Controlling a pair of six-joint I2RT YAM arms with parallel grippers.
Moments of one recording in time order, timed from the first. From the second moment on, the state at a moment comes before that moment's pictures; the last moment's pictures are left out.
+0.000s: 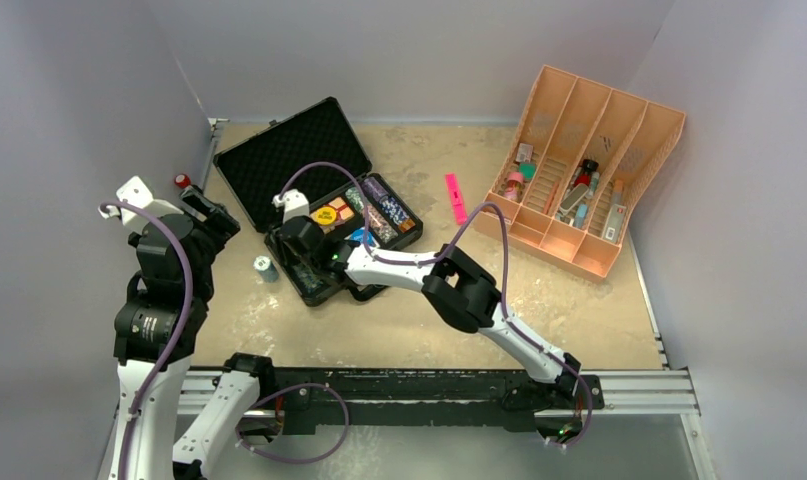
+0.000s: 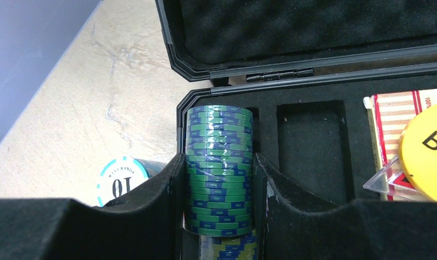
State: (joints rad) left arm -0.14 0.67 1.18 -0.83 -0.53 -0.59; right arm 1.13 2.46 2.00 0.01 0.35 0.45
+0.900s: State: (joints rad) left arm -0.14 0.72 1.15 -0.84 -0.52 -0.57; right arm 1.13 2.11 1.78 0.04 0.28 0.43
